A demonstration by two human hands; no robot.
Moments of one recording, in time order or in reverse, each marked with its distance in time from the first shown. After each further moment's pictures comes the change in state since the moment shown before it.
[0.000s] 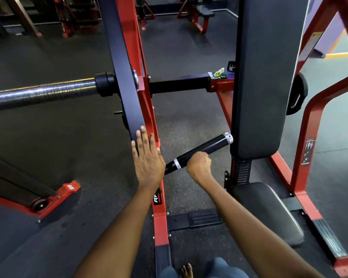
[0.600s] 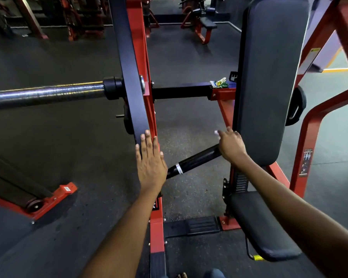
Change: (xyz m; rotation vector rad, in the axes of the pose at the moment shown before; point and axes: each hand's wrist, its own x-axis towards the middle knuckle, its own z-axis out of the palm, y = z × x) left_hand 0.000 -0.002 -0.001 -0.006 0.006 0.008; right_hand 0.075 0.011 -0.087 -0.619 0.224 -0.615
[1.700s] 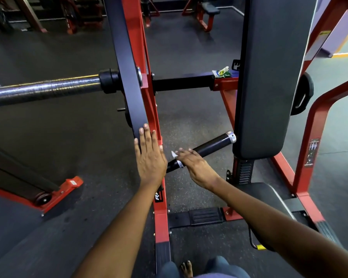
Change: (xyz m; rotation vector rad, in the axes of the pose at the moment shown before) left_hand 0.000 0.000 0.003 -0.029 0.004 -0.009; right_hand -0.052 -0.046 0.091 0.273 -0.013 -0.682
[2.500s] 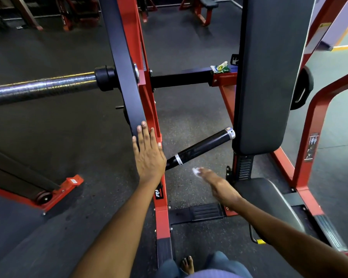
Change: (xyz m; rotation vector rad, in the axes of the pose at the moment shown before) left_hand -0.001 0.000 0.001 0.010 -0.002 0.006; right_hand -0.088 0.024 0.023 0.319 0.043 0.249
